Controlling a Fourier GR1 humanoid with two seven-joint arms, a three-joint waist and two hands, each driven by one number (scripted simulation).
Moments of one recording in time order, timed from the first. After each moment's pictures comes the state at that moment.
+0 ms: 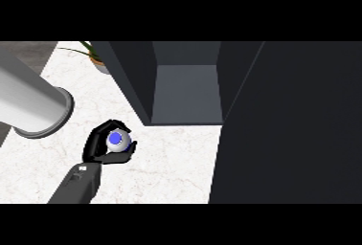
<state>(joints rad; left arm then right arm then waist) -0.44 0.11 0.21 -0.46 -0.11 -0.12 -0.99 0.13 -0.19 0.48 -2.48 0.03 -0.15 0.36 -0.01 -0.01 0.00</state>
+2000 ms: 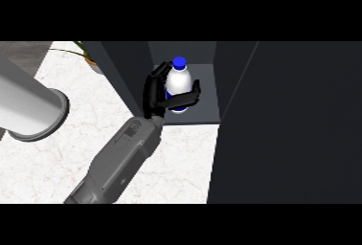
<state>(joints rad) -0.76 0.00 -0.35 -0.80 0.50 0.57 -0.41 0.25 -0.26 0.48 -2.49 0.02 -0.16 0.23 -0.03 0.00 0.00</state>
